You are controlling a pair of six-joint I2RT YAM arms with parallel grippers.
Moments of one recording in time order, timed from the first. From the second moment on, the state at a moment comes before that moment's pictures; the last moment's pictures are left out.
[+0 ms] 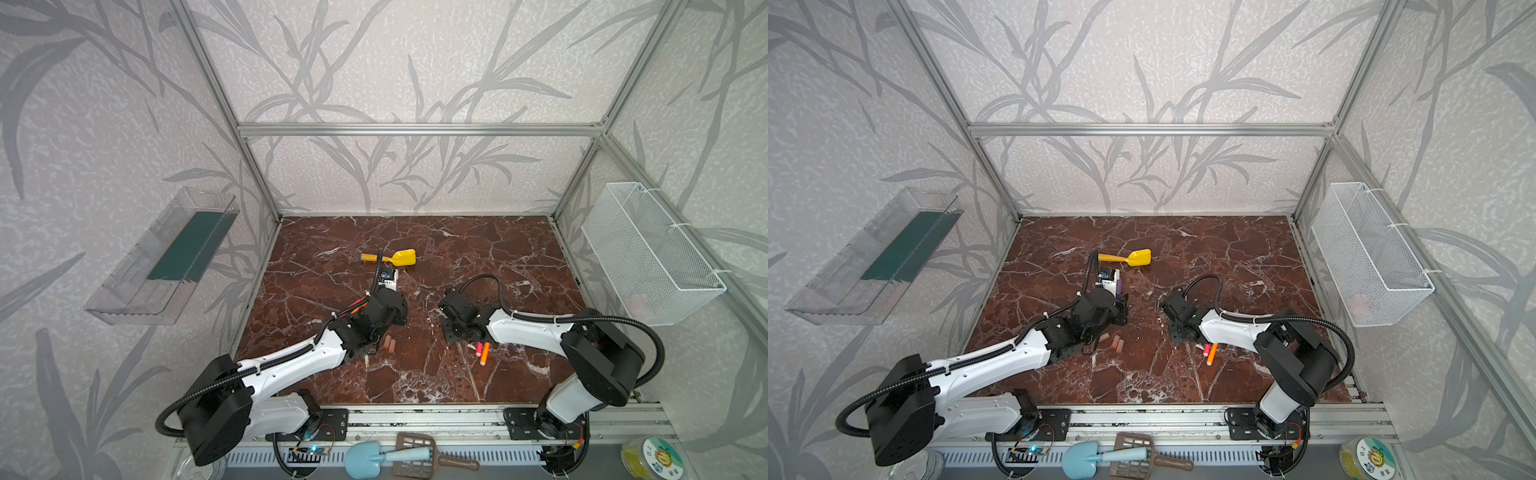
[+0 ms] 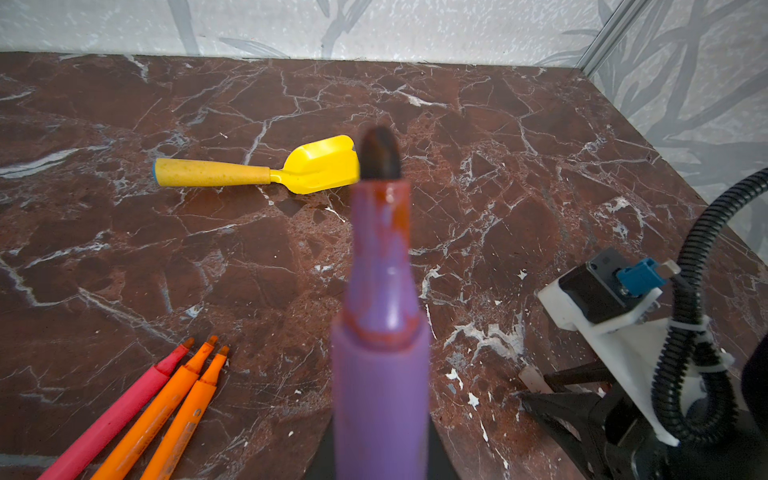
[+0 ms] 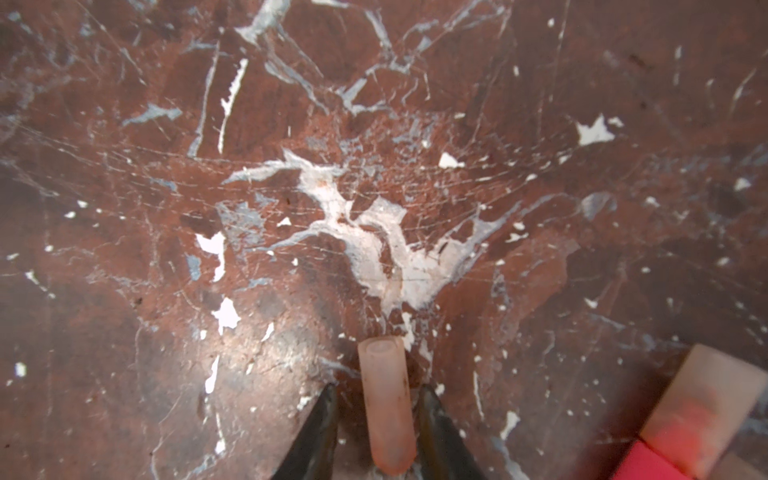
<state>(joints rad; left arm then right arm) -0.84 1.22 0.69 -0.05 -0.38 -0.48 0.80 1.61 0.79 -0.35 0.19 0.53</state>
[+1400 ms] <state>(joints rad) -0.84 1.24 0.68 0.01 -0.24 -0.47 0.76 1.17 0.66 -0.29 0.17 0.60</state>
